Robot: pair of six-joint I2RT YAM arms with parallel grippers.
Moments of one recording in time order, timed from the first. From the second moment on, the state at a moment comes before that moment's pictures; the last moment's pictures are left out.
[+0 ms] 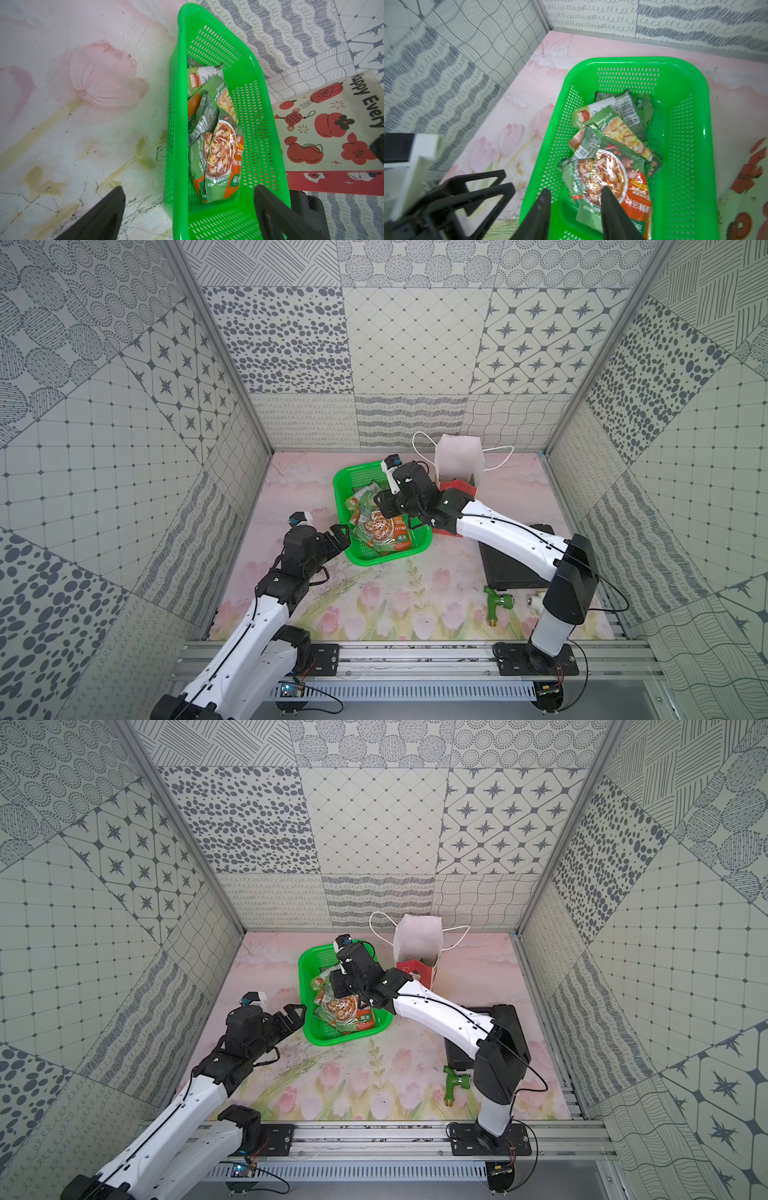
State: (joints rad) left arm -0.20 0.80 0.49 -0.24 0.03 -0.76; right arm 0.89 1.80 1.61 -0.44 0.11 0.41
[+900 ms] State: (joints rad) left arm -0.20 0.82 0.49 -0.24 0.03 -0.76; right arm 0.80 2.18 1.75 -0.52 0.02 0.43
